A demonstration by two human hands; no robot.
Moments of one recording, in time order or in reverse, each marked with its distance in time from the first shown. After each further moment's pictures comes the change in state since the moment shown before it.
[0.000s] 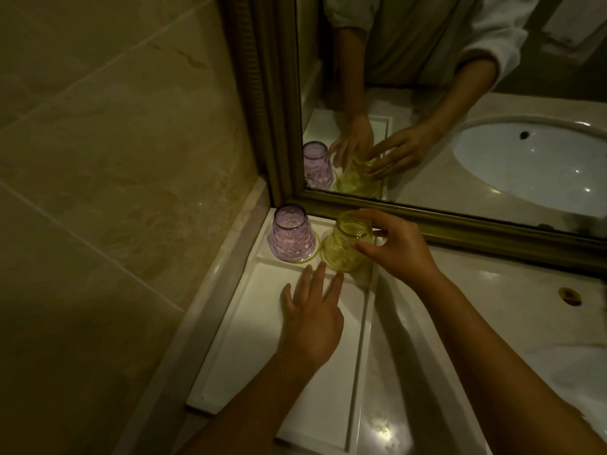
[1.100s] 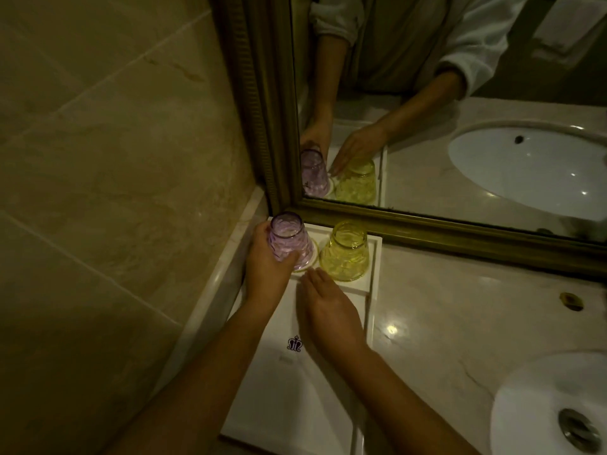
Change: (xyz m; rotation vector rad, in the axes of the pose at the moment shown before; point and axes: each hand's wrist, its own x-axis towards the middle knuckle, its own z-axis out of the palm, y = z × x) left_hand 0.071 -0.059 -0.051 -0.894 0.422 -0.303; right_hand -0.066 -0.045 0.102 -0.538 0.013 -0.247
